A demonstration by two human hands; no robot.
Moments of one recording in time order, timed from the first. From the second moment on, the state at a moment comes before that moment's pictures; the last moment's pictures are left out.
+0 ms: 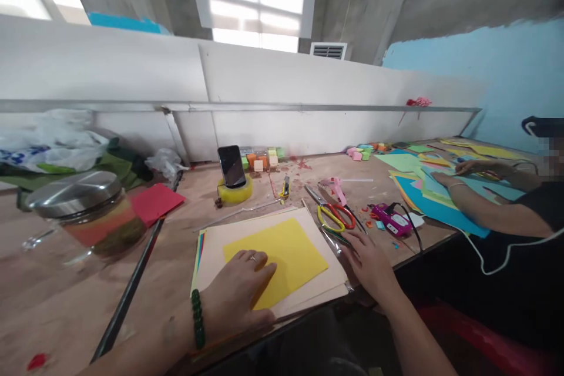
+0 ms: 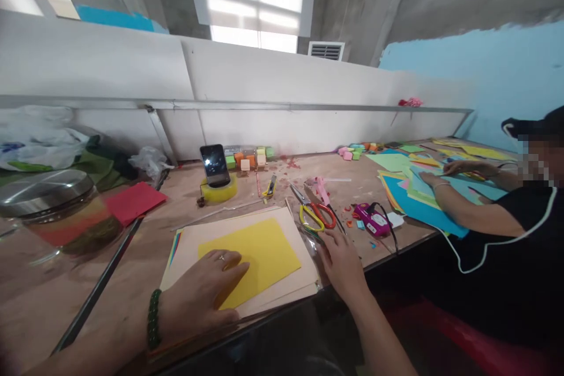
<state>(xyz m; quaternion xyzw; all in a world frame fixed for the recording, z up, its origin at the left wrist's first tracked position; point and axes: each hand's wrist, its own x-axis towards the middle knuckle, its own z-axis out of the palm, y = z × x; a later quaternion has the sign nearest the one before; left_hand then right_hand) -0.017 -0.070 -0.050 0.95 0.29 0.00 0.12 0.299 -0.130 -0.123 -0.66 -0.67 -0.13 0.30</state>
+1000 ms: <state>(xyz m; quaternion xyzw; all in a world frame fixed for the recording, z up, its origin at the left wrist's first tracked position) 0.001 -0.113 -0.052 0.91 0.39 0.00 0.14 0.208 -0.135 -0.077 -0.41 -0.87 0.11 0.26</state>
